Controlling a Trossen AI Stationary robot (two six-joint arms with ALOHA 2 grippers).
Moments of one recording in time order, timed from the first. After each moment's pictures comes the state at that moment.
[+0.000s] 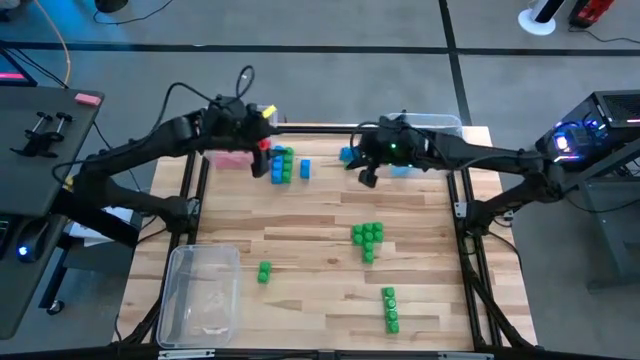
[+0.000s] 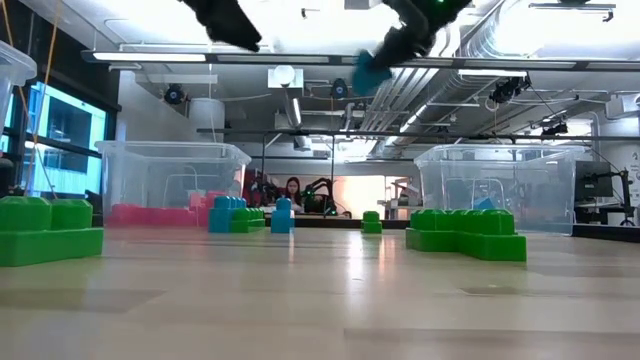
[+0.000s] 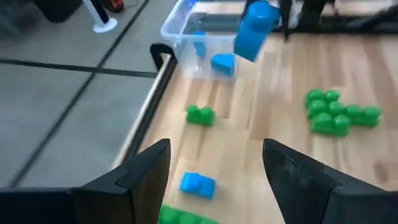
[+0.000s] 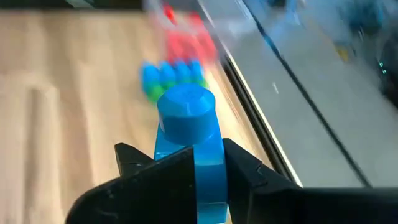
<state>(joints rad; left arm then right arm) 0.40 1.19 1.26 -0.65 0.02 0.23 -0.24 1.36 1.26 -0.54 0.24 -0.13</state>
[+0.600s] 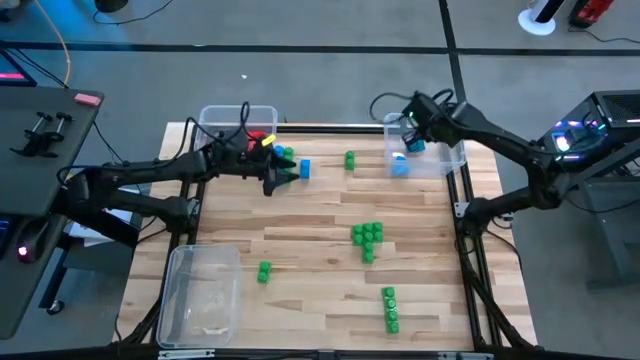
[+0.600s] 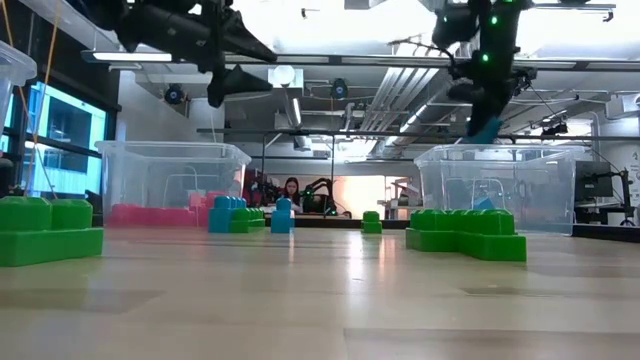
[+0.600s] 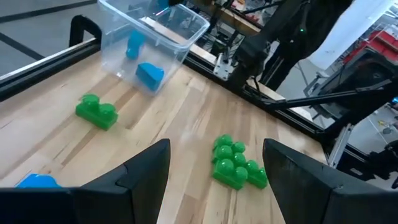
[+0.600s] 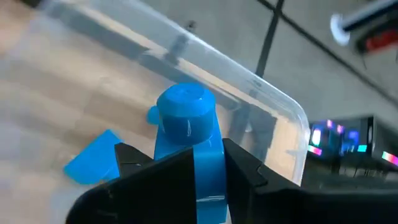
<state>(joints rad) 0.37 1.13 0.72 0.07 0.26 -0.36 -0.69 1.34 1.26 -1.16 0.57 0.32</state>
